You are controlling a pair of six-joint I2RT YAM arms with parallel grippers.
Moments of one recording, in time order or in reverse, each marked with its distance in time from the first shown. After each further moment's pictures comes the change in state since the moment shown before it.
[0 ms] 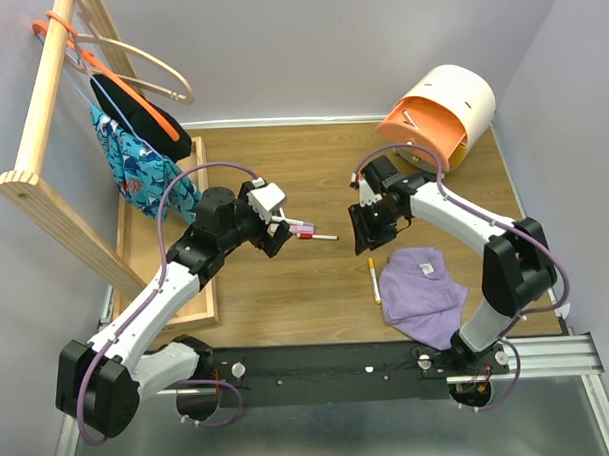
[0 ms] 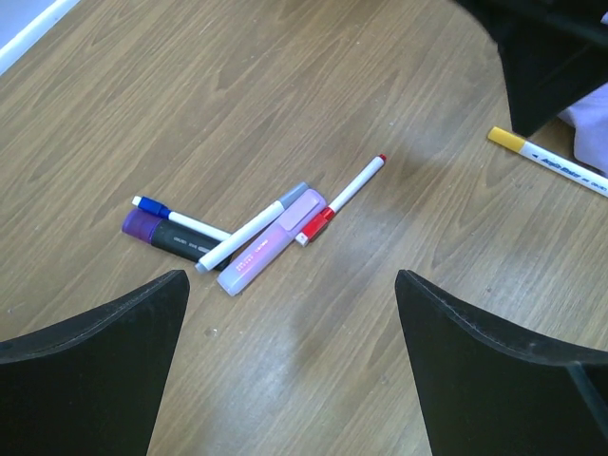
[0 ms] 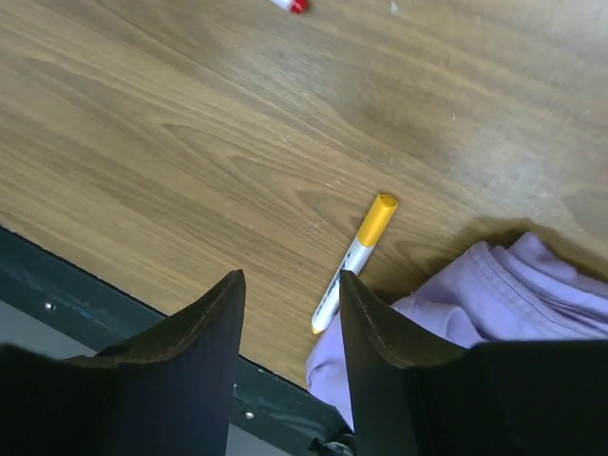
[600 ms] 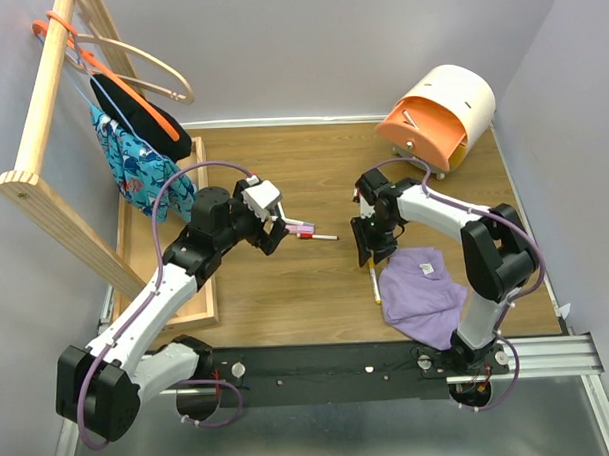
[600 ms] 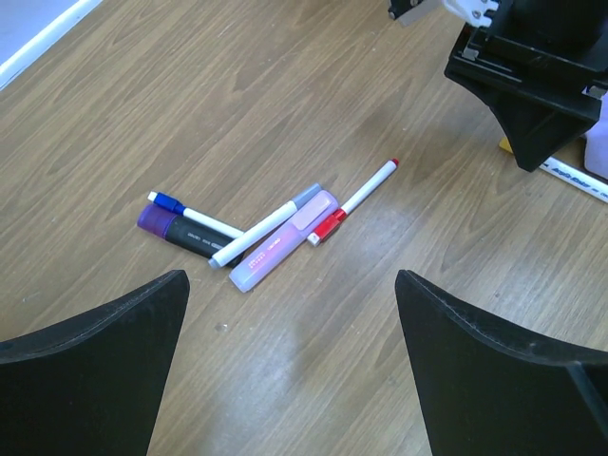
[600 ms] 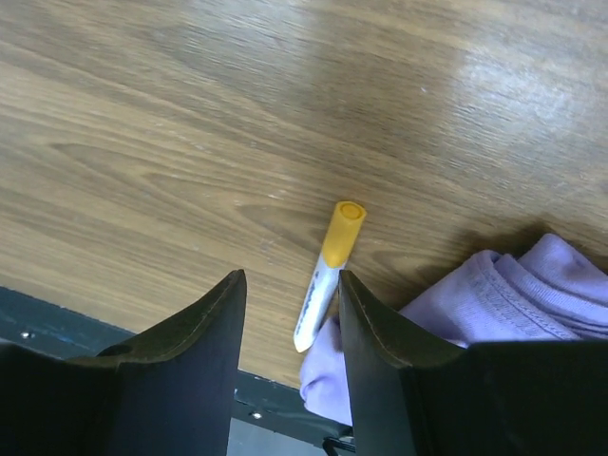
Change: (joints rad) left arm 0.027 -0.016 0.000 0.000 -0.003 -0.011; right arm 0.001 0.150 -0.044 -0.001 0.047 0.090
